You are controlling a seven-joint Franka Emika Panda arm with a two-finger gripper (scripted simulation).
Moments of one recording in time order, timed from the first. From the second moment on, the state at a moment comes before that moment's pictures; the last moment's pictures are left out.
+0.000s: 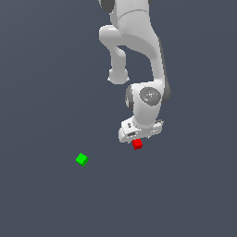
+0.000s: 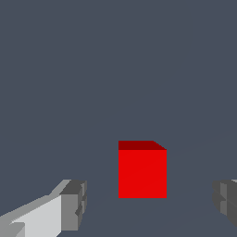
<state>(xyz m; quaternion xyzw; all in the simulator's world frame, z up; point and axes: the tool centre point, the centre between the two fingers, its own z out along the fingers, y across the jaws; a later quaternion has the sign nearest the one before) 0.010 0.100 0.071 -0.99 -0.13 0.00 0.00</state>
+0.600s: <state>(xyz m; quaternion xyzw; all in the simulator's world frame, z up) 0.009 0.100 0.043 -0.99 -0.13 0.00 0.00</state>
